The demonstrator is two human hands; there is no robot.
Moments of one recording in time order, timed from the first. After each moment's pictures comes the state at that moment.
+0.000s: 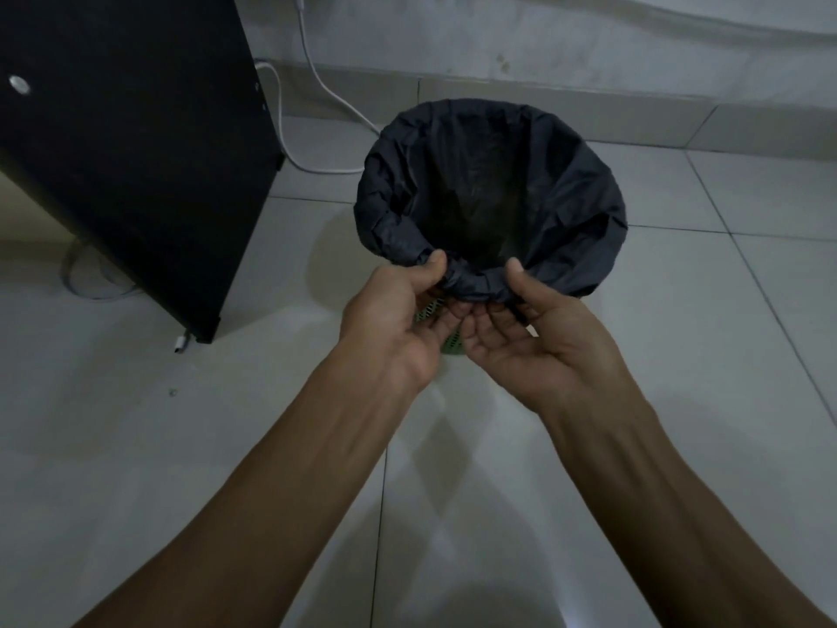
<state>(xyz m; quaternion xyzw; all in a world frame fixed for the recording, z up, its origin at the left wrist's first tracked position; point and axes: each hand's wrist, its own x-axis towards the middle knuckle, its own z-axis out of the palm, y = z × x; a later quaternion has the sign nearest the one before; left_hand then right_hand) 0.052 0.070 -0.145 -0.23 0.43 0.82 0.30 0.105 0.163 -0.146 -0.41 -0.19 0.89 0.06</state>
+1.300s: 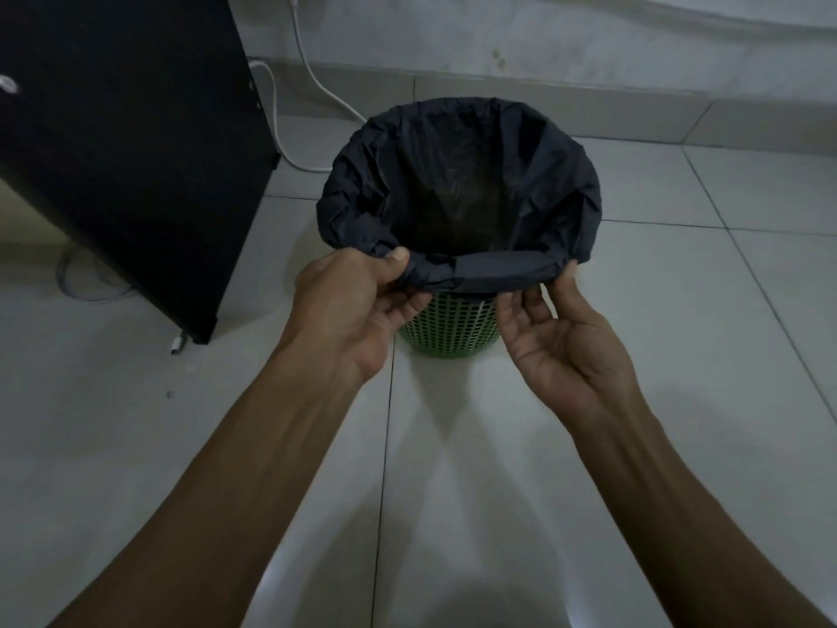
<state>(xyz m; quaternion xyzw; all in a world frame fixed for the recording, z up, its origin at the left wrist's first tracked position) 0.032 0.048 -0.153 -0.14 0.51 0.81 0.26 0.116 0.190 -0.175 -0.25 -0.16 0.95 0.12</state>
